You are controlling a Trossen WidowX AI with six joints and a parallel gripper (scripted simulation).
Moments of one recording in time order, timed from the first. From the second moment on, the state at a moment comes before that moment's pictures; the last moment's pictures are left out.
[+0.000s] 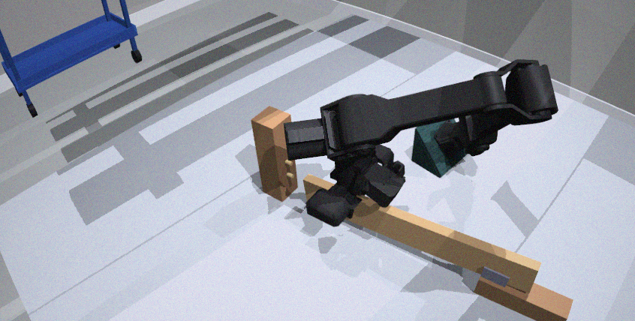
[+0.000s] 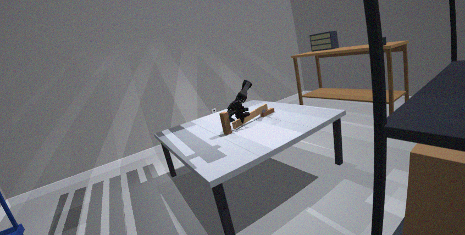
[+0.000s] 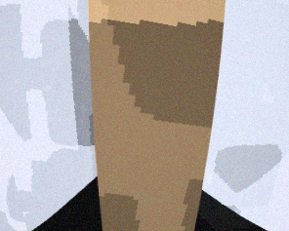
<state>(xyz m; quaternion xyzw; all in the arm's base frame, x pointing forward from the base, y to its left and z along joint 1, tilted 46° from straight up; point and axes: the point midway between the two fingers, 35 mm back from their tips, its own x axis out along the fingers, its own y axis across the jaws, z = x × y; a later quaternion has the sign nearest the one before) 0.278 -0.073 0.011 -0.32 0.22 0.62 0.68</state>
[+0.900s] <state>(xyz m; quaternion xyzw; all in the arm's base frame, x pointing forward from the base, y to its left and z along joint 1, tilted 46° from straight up) 0.277 -0.082 0.020 -0.32 0.22 0.62 0.68</state>
